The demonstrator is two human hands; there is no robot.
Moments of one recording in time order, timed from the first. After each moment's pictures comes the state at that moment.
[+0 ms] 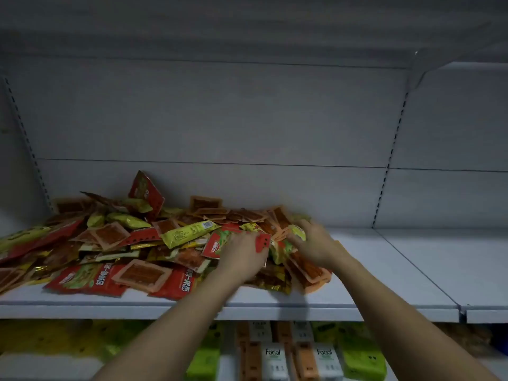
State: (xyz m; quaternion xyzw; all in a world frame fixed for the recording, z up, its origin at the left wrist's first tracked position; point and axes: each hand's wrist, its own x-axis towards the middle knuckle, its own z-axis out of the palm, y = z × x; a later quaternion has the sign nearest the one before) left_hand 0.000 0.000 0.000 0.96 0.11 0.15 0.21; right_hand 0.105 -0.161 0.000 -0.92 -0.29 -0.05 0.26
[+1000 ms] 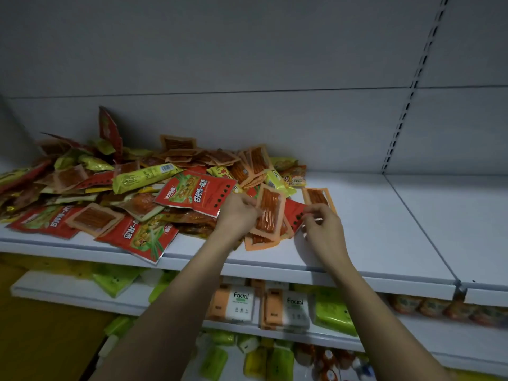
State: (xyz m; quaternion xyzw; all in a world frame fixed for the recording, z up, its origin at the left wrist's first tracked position) left_hand 0.093 -0.100 -0.048 0.80 0.31 0.12 0.50; right_hand 0.165 -0.257 -0.106 -0.79 -0.16 0.00 0.60
